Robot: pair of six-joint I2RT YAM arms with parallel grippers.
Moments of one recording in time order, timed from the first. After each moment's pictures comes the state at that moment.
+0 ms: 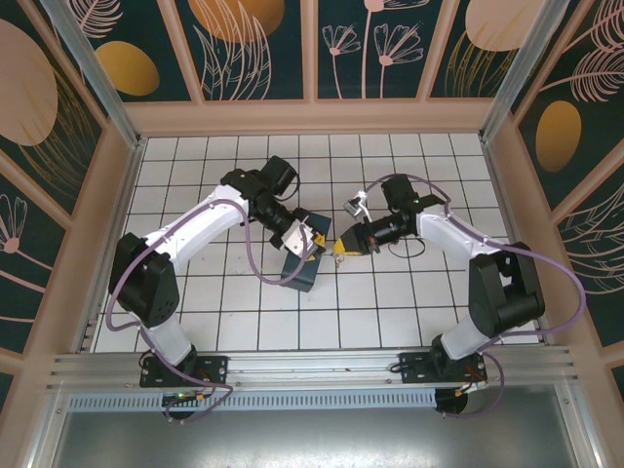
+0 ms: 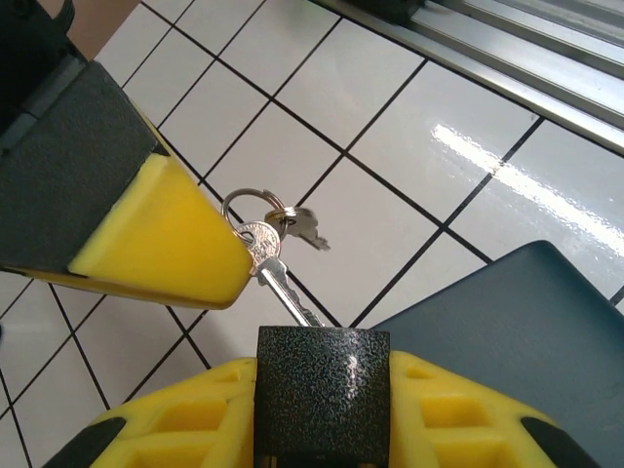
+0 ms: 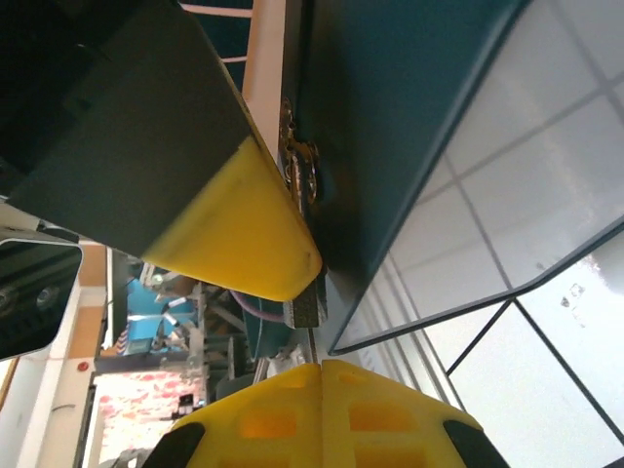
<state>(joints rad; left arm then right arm) -0.63 1.74 1.49 -1.02 0.82 1.72 0.38 1.54 1.02 -0.67 -1.26 0.14</state>
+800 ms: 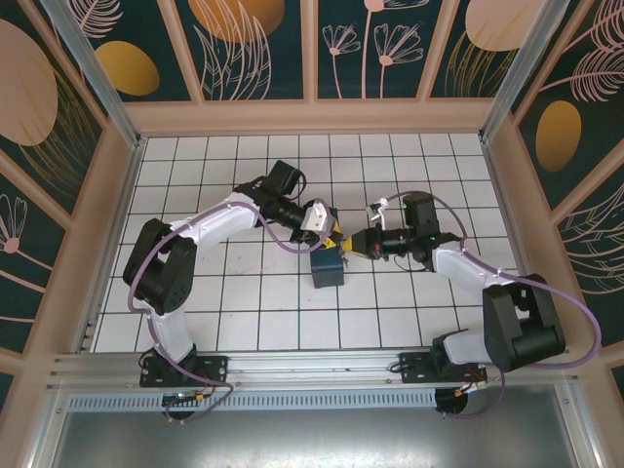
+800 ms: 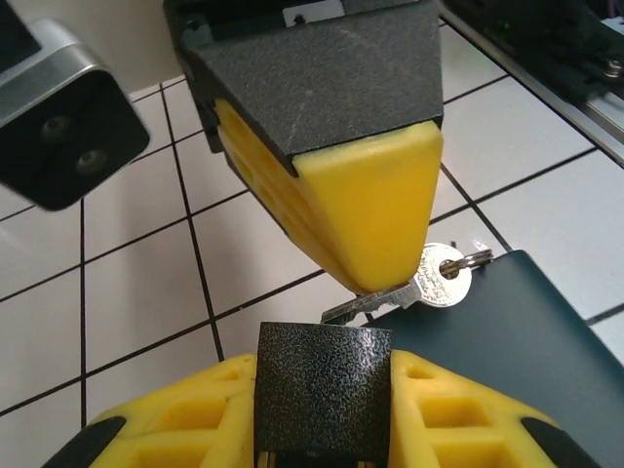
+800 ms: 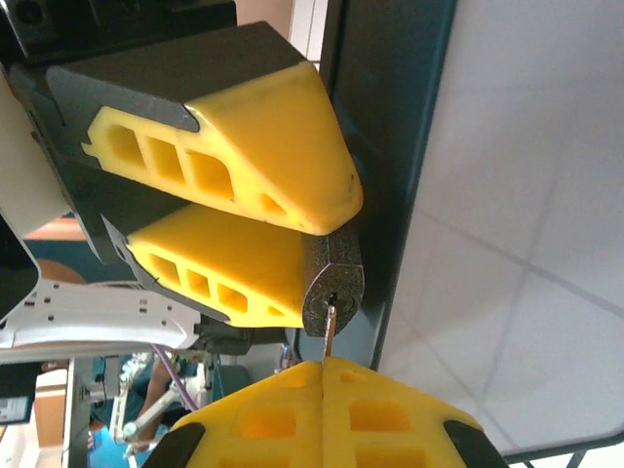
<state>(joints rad) -0.61 1.85 1.35 -0.46 0.93 1.10 0.31 1.34 0.66 -0.02 -1.09 0.66</state>
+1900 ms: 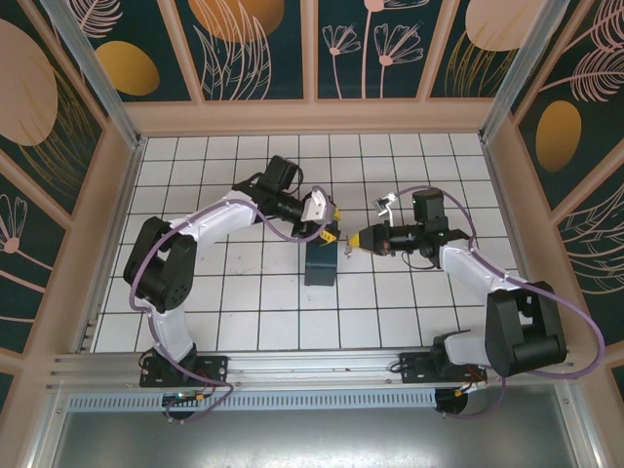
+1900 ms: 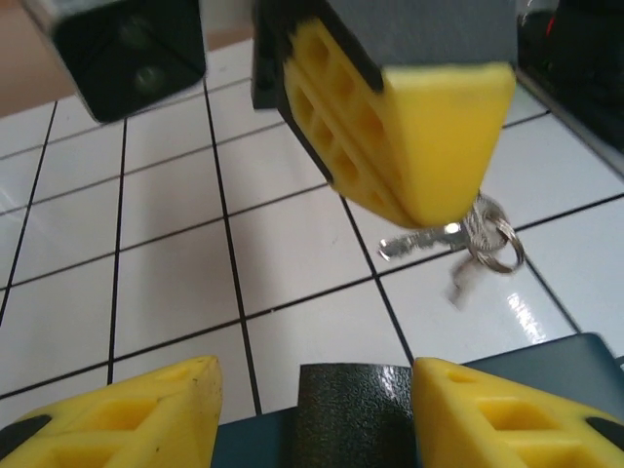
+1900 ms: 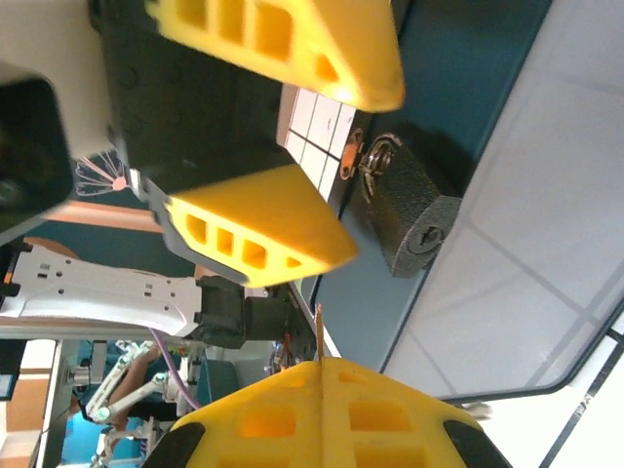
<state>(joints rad) -0.57 1.86 1.38 -0.41 0.97 0.97 0.25 1.32 0.70 -0.14 -1.15 0.50</state>
